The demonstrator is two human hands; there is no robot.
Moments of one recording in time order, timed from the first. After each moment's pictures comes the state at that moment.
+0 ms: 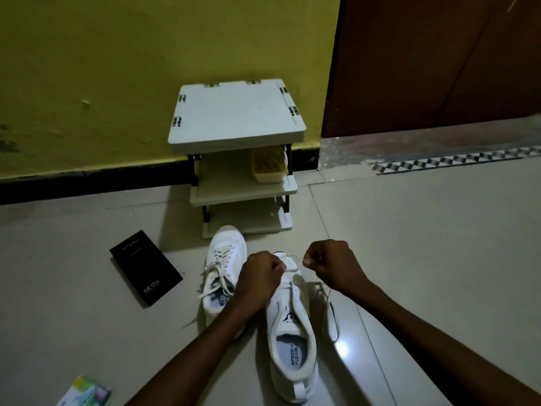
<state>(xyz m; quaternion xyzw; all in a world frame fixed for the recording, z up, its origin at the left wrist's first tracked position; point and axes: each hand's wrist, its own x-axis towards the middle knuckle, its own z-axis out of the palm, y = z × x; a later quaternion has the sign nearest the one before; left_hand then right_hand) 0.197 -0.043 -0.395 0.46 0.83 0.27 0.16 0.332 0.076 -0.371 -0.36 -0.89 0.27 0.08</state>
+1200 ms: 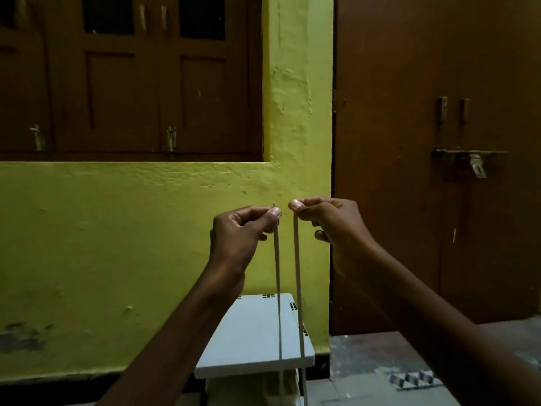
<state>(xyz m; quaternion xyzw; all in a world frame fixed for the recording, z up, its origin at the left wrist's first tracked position) 0.147 -0.020 0.044 0.42 0.52 0.75 0.03 0.265 0.068 0.070 -0.18 -0.68 0.54 0.47</state>
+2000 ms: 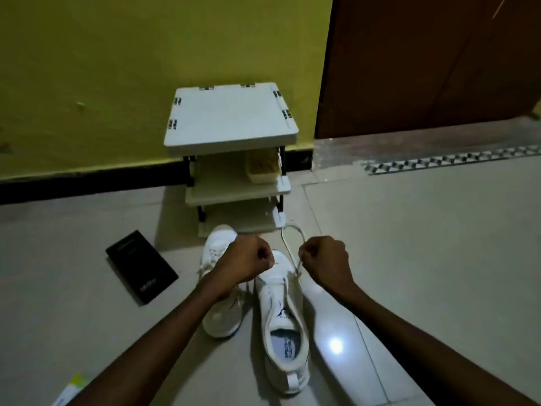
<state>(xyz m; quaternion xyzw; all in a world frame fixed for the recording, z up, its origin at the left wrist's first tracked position) 0.174 -0.049 -0.329 0.51 0.80 0.20 0.24 0.330 0.049 -0.344 -0.46 -0.82 0.31 0.14</state>
